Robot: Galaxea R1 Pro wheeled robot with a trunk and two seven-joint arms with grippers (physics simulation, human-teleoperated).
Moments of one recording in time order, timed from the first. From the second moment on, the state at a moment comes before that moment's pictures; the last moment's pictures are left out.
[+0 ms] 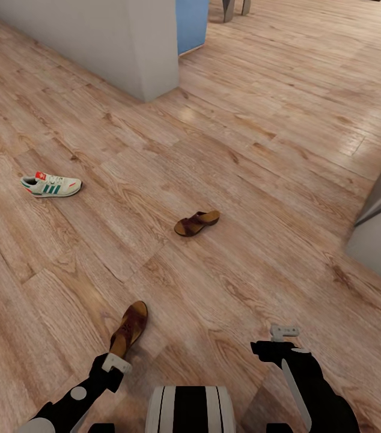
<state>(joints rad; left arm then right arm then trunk) -0.57 0.09 -0.06 -0.18 -0.33 -0.29 -0.12 -0.33 0.00 -0.04 -1.16 -0.01 0.65 0.00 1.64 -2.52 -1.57</state>
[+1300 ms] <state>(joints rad) -0.57 -0.05 -0.07 -0.90 -0.13 0.28 -0.12 -0.32 0.00 -0.03 -1.23 0.00 0.65 -0.01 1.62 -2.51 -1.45</state>
